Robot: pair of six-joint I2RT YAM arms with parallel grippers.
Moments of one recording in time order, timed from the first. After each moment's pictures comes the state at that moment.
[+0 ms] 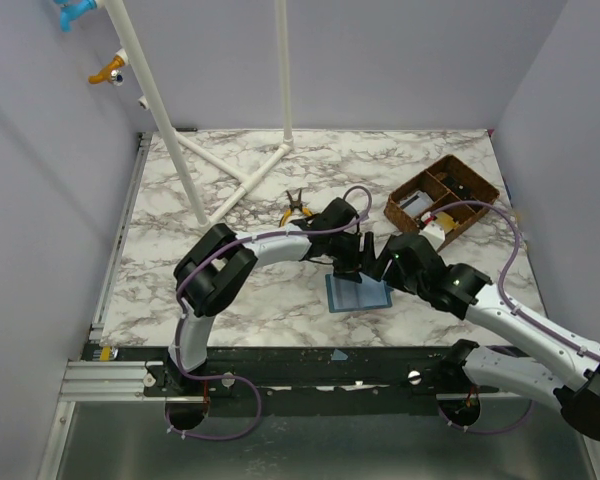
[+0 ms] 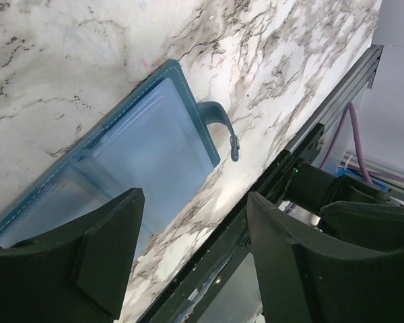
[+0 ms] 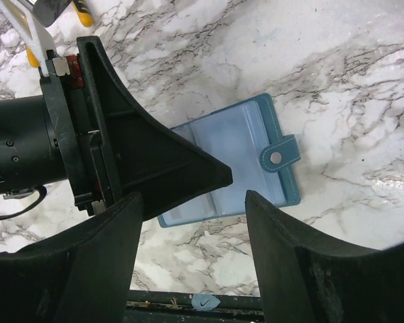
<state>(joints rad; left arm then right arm) -0.85 2.01 1.32 -0.16 0.55 -0.84 0.76 0.96 0.73 -0.62 0.39 1.00</state>
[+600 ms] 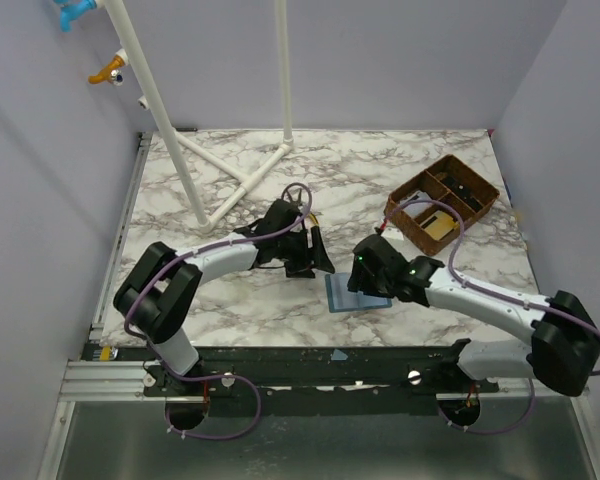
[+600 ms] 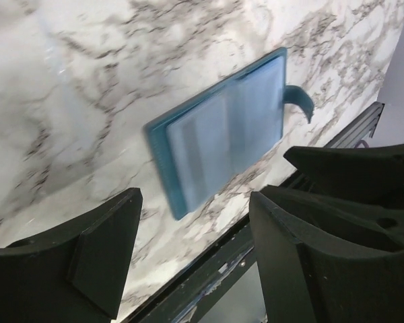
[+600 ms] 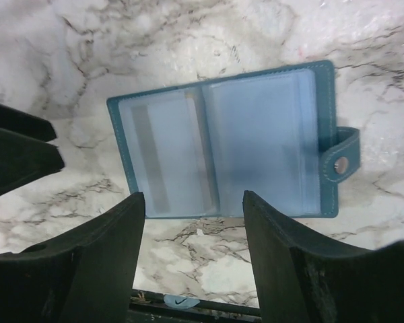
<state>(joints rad) -0.66 1.68 0.96 -0.13 0.47 -0.83 0.83 1.21 0.74 -0.49 0.30 0.90</state>
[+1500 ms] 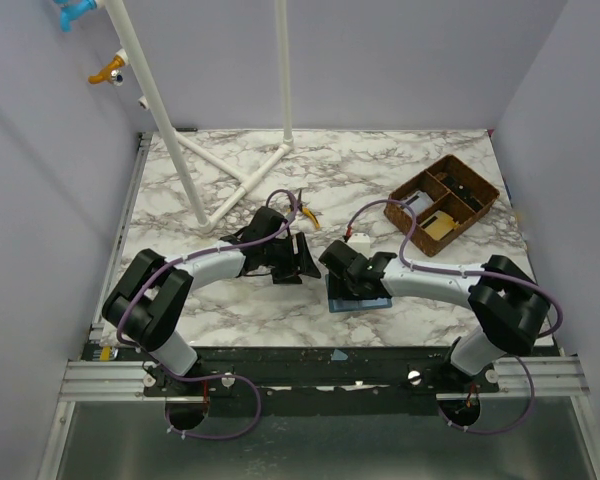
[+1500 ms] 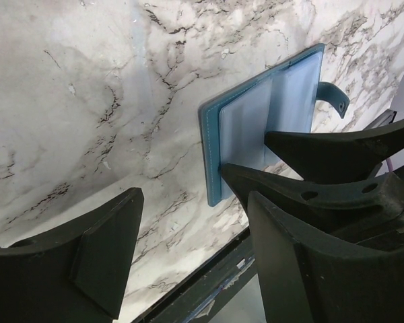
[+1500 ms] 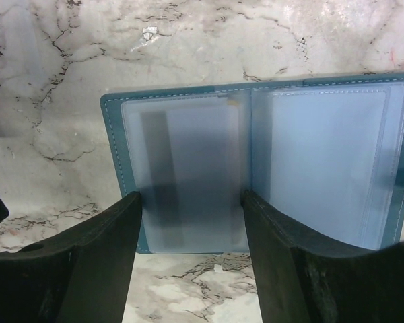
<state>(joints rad) -0.59 1.59 0.81 -0.10 0.47 -0.81 0.94 1.58 0.87 -0.46 0.34 0.86</state>
